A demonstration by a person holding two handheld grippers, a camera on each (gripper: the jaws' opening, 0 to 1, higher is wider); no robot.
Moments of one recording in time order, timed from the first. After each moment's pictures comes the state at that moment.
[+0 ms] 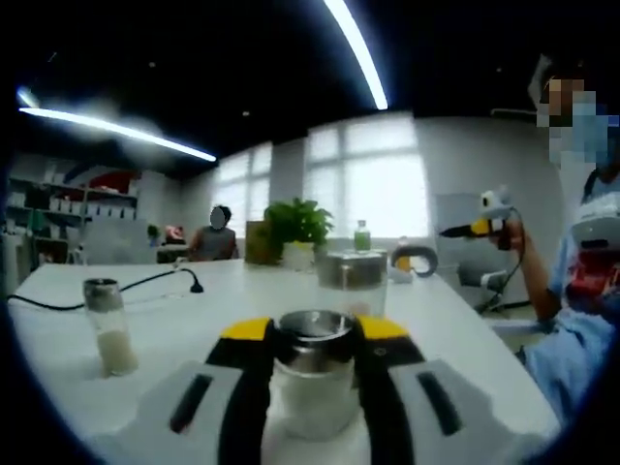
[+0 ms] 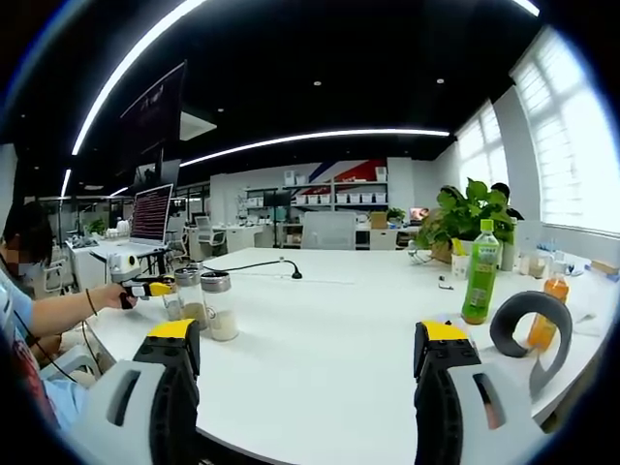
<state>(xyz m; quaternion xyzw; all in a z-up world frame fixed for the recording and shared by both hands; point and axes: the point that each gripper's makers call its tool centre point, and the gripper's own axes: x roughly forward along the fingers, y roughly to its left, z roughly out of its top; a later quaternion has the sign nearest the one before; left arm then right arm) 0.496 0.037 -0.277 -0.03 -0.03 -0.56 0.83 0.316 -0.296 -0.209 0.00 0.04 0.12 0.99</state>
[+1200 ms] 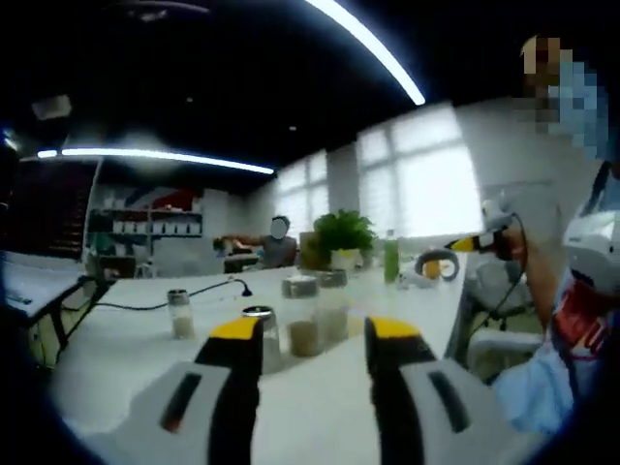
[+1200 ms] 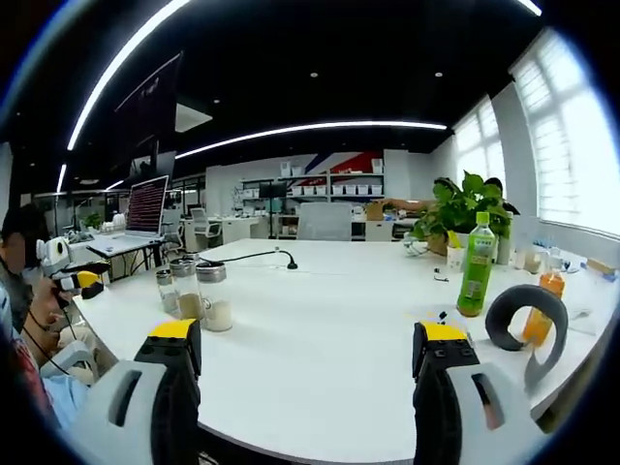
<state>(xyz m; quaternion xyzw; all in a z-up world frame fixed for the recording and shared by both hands) 0.350 0.095 -0.232 0.01 -0.05 -0.40 0.91 0.313 -0.302 -0.216 0.00 0.06 0.11 0.99</state>
